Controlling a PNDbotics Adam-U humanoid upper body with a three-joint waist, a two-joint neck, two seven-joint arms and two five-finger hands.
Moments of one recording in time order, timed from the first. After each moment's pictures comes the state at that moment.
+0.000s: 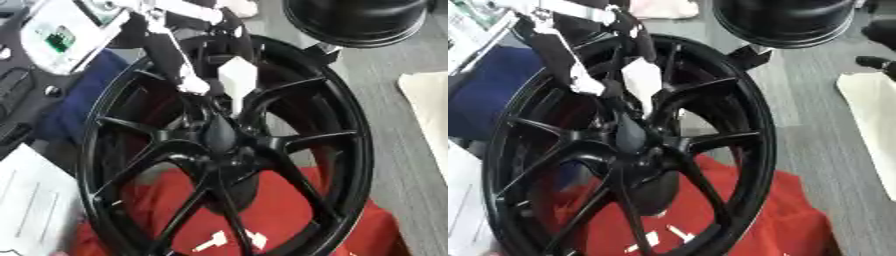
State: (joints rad) left arm -1.27 0.59 -0.53 -1.41 -0.12 -0.02 -0.91; right arm -0.42 -0.58 -0.09 -1.83 -0.38 0.14 -0.03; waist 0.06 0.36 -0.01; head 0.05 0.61
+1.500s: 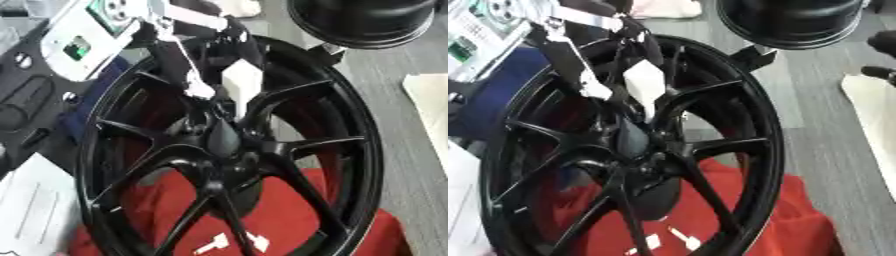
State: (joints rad) left arm -1.27 0.55 -0.50 -1.36 -0.14 -0.04 -0.91; right arm -0.43 -0.58 -0.09 -1.83 -0.38 0.14 -0.02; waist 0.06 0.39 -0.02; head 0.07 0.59
